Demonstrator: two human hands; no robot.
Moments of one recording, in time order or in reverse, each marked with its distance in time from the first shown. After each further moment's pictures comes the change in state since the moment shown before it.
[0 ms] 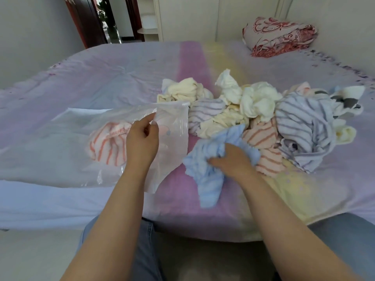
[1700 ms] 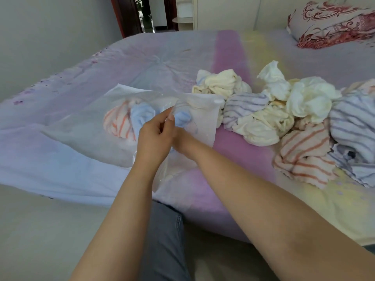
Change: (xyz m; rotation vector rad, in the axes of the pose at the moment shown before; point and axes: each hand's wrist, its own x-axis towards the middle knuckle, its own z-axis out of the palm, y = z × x) left_hand -0.011 0.008 -0.062 0.077 0.002 -0.007; right_hand 0.069 -0.157 0.137 0.393 -0.419 -0.392
